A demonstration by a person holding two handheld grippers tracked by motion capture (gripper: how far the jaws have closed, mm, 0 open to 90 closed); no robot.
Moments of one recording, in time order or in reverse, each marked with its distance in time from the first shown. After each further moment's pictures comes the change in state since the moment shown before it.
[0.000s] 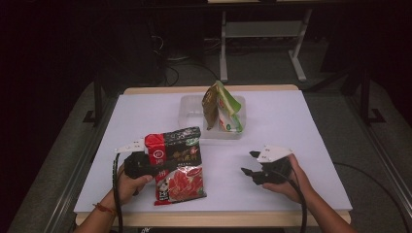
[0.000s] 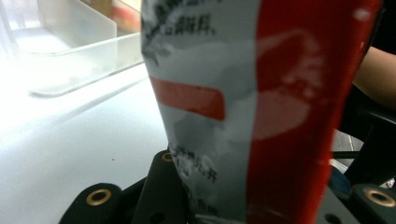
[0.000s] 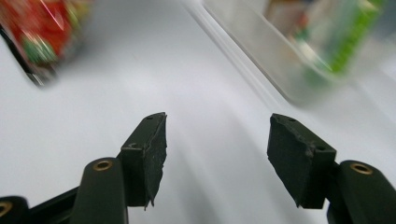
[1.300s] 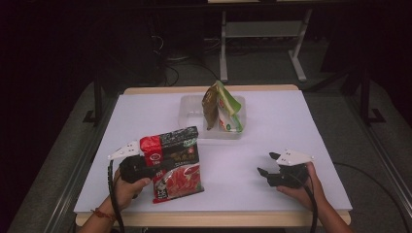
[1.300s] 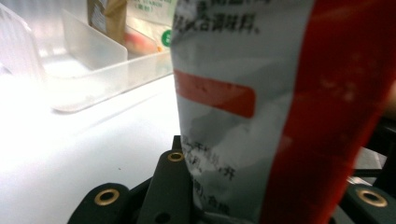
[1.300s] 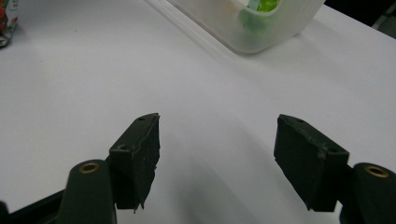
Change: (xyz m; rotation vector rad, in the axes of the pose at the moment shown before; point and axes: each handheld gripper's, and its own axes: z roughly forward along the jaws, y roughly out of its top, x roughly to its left) left arm -0.020 0.002 -0.013 -0.084 0.085 0.034; right arm -0.014 -0.043 -0.012 -0.030 -0.117 0.136
